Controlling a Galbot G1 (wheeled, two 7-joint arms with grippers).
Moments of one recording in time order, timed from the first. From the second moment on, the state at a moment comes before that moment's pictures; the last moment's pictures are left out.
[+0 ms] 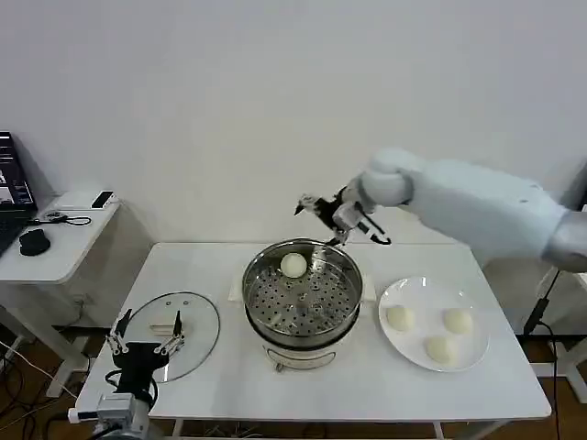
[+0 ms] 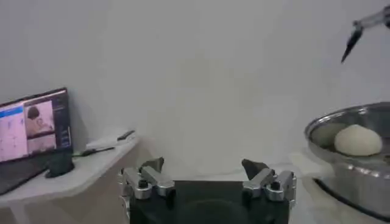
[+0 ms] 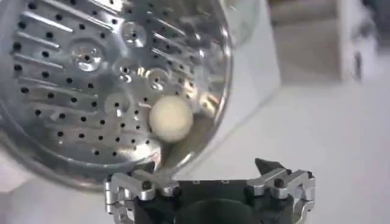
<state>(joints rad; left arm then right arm) 1.66 -1.30 -0.59 -2.27 -0.03 0.23 -0.20 0.59 0.92 -1.24 1.37 0.01 0.14 -0.76</state>
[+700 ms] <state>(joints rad) 1.64 -1.26 -0.56 -2.26 0.00 0.23 -0.19 0.47 0.48 -1.25 1.56 0.18 -0.20 -0.80</state>
